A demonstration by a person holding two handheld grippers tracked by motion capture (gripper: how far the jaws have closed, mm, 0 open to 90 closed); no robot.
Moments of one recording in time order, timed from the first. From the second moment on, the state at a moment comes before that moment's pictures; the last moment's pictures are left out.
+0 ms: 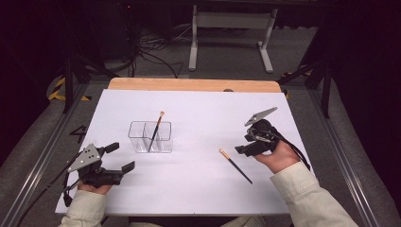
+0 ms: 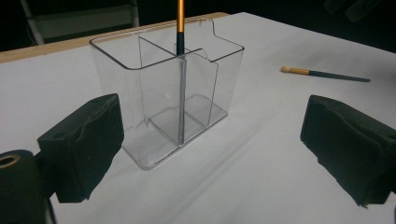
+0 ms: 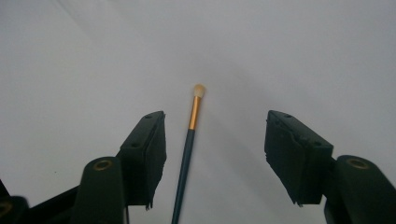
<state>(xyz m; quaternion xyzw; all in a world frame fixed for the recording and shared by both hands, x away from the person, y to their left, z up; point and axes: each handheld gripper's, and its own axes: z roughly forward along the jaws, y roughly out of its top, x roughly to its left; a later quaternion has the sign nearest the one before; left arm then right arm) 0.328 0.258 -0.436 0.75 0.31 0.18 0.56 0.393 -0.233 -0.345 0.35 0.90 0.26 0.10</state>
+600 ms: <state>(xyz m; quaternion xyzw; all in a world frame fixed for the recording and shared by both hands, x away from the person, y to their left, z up) 0.323 0.261 -0.437 0.75 0.32 0.18 0.56 0.403 -0.220 -0.365 0.38 0.90 0.20 0.06</state>
